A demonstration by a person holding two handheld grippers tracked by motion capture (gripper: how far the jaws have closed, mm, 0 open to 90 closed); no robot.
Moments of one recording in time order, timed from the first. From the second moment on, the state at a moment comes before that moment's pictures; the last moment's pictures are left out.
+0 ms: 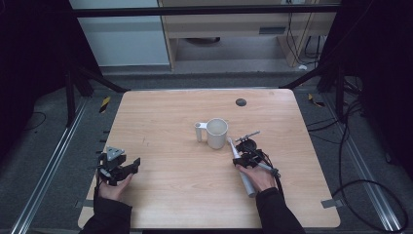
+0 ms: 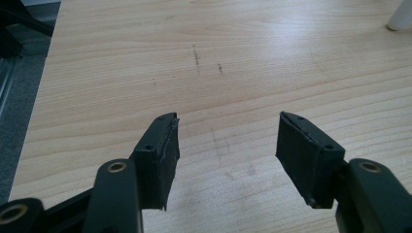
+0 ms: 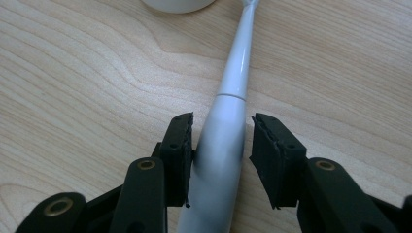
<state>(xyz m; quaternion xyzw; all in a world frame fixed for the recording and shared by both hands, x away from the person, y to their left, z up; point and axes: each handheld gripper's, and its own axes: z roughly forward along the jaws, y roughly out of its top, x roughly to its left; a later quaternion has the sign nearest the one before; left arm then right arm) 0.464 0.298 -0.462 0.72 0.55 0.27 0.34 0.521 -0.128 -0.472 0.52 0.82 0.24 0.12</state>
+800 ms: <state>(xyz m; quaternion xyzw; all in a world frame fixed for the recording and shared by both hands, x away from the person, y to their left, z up) 0.465 0.297 -0.463 0.72 0.55 0.27 0.33 0.524 -0.126 -0.474 0.52 0.82 0.21 0.09</state>
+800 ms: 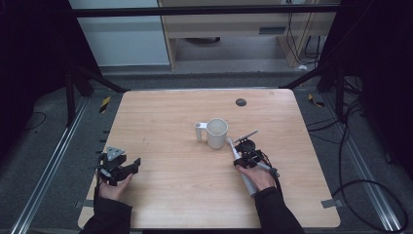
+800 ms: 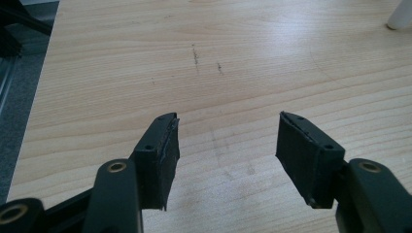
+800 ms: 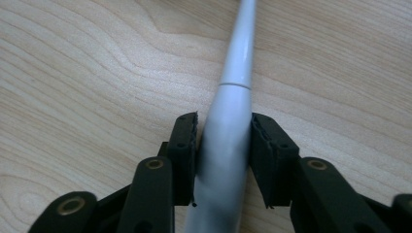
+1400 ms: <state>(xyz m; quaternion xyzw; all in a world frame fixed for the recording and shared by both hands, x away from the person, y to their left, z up) 0.465 0.297 -0.463 0.72 0.55 0.27 0.33 0.523 -0.133 -0.470 0.54 0.81 0.20 0.09</state>
